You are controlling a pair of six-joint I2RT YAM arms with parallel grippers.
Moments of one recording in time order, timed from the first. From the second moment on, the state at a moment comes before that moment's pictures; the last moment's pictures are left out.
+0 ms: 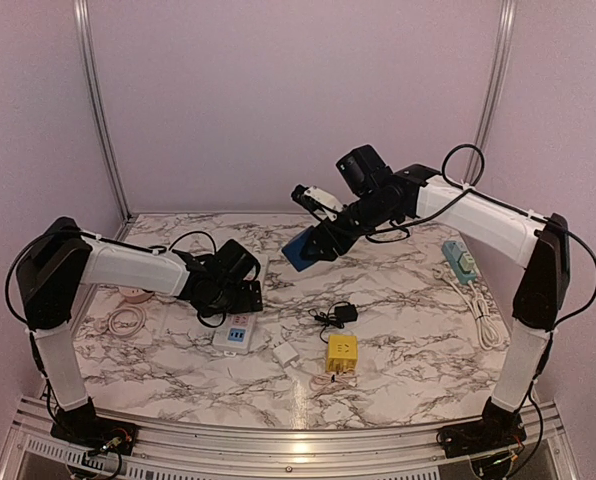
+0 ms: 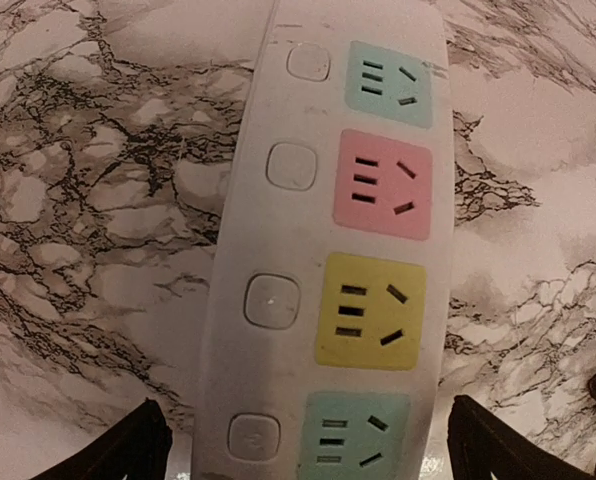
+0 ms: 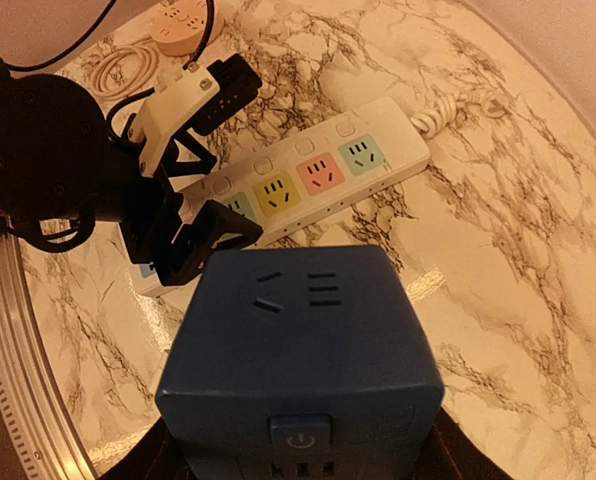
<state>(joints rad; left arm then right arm) -0.80 1.86 1.13 -0.31 -0.32 -0.80 0.70 1.85 1.76 -0.80 -0.34 -0.17</state>
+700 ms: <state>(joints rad) -0.91 1.90 1.13 -0.25 -0.35 -0.64 0.67 2.00 1.96 -0.93 -0.39 -0.14</state>
